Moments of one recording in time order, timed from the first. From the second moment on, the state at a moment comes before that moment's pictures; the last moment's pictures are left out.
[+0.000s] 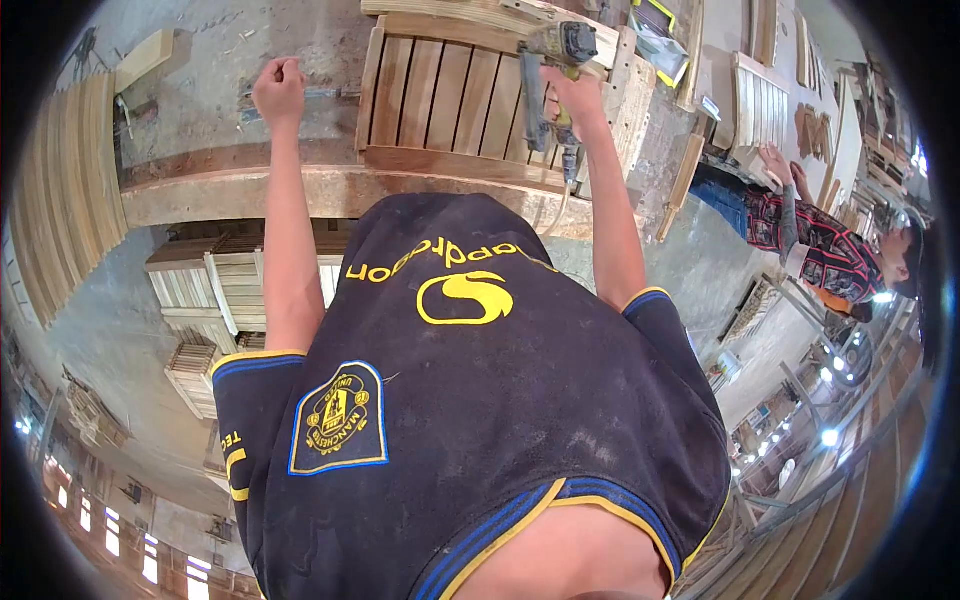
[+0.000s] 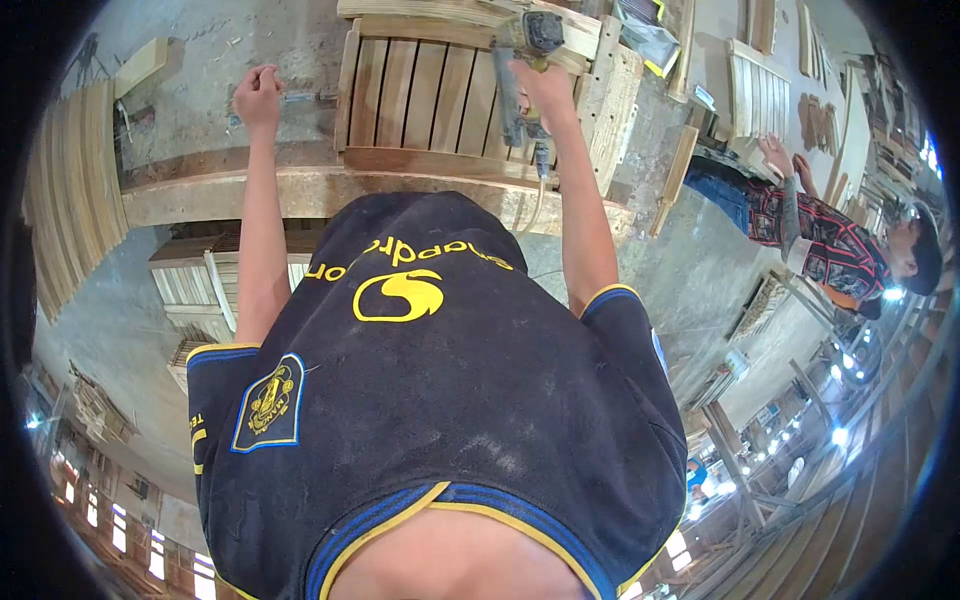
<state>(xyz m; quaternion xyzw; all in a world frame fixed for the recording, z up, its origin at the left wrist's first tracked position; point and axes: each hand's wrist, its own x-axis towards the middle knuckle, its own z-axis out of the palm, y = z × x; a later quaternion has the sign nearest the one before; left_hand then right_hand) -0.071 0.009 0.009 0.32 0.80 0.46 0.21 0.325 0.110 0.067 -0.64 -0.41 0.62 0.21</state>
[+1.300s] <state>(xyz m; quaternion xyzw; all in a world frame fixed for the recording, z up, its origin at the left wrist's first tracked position) -0.076 0.013 0.037 0.43 0.83 0.21 0.28 0.225 -0.018 0.092 -0.34 -0.84 0.38 -0.18</state>
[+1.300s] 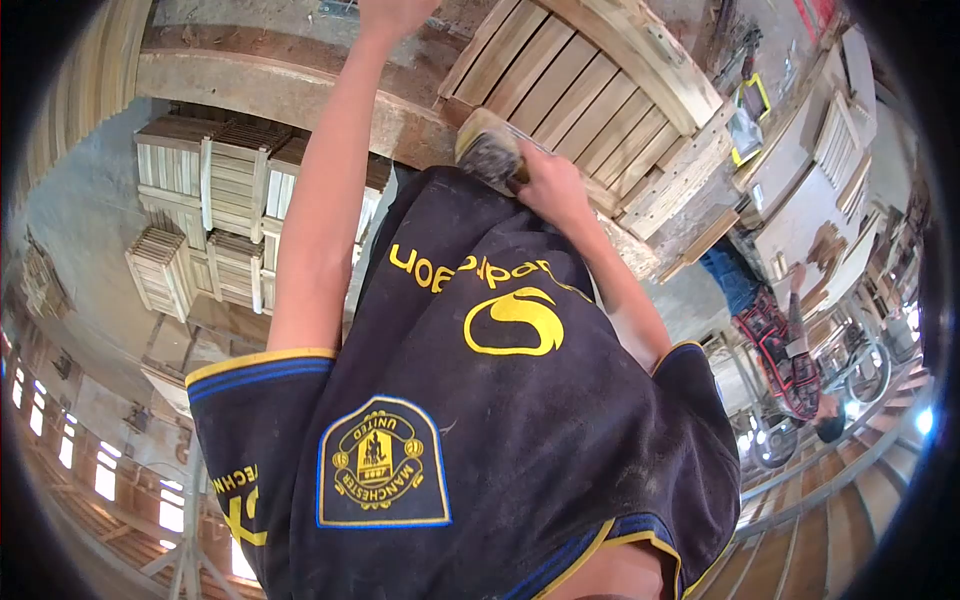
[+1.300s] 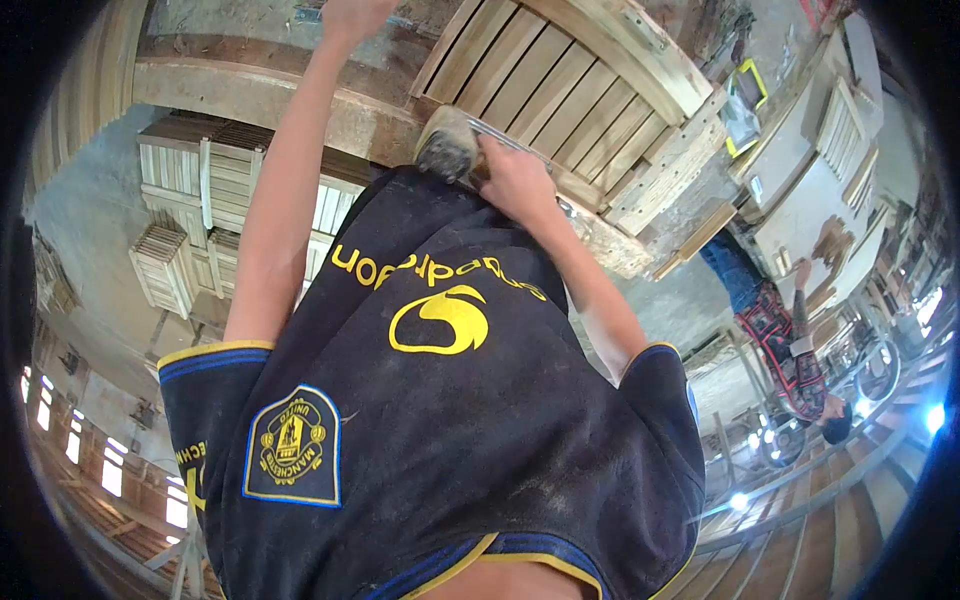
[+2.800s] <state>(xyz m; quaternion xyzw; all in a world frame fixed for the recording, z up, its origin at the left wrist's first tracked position) -0.099 0.013 -0.011 0.40 0.80 0.36 0.27 0.401 -0.052 0.095 -0.52 -0.76 0.32 -0.22</state>
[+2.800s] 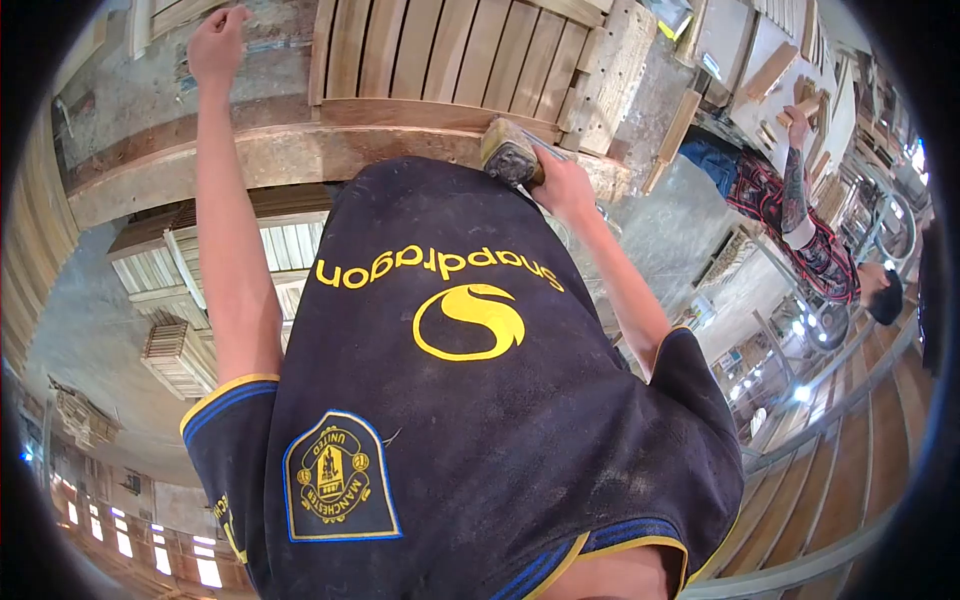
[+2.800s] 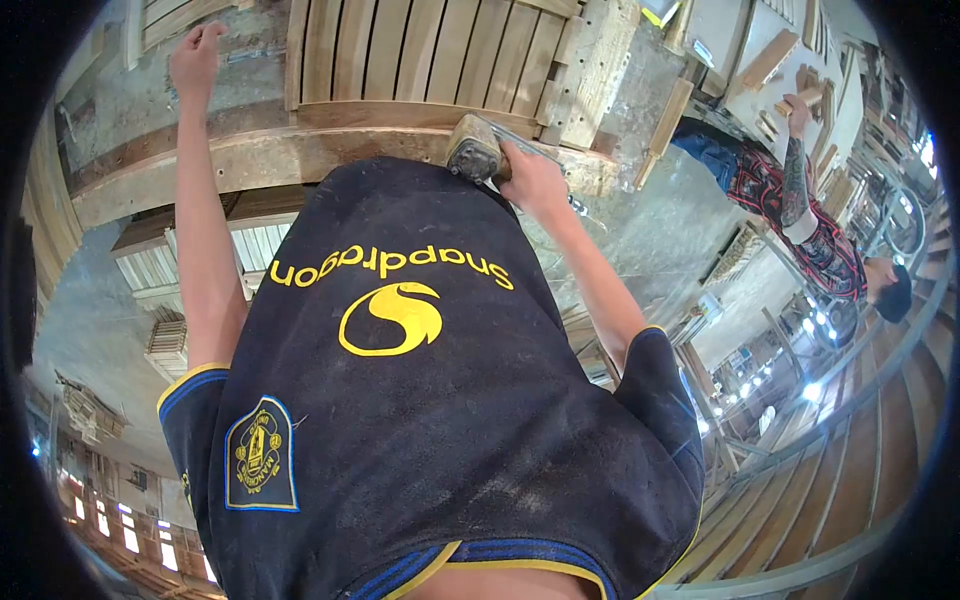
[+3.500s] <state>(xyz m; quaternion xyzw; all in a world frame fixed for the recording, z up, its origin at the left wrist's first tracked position) -0.088 0.009 -0.014 0.30 0.80 0.47 0.23 0.471 -0.051 0.097 -0.61 -0.70 0.30 -0.23</state>
